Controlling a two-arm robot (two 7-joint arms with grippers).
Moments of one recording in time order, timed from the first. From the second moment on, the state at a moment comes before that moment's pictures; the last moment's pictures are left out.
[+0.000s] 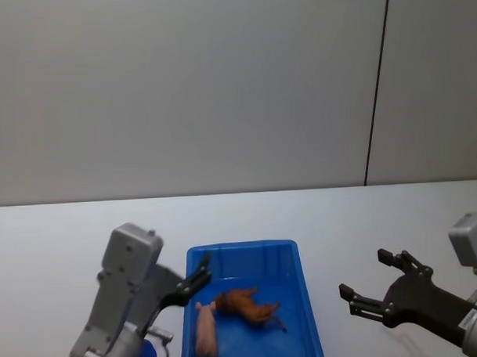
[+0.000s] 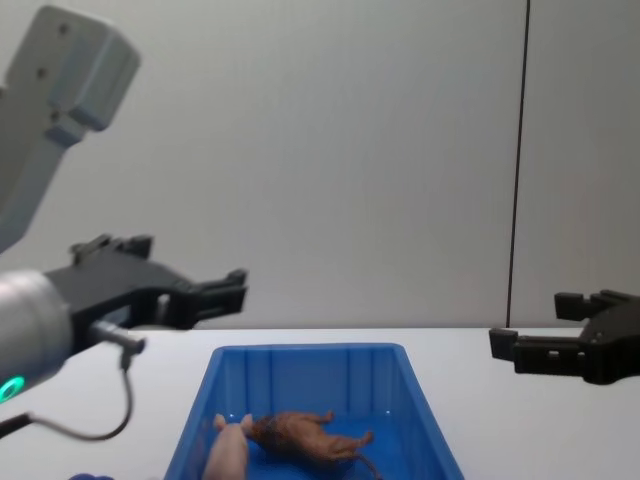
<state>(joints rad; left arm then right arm) -0.15 0.47 0.42 -1.73 -0.22 0.12 0.09 0.12 0.41 -0.24 -1.62 0.28 0.14 0.47</state>
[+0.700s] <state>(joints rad) 0.02 0.56 0.39 -1.79 -0.39 0.20 0.25 0.11 0.41 -0.23 -1.63 0.28 0.13 0.47</state>
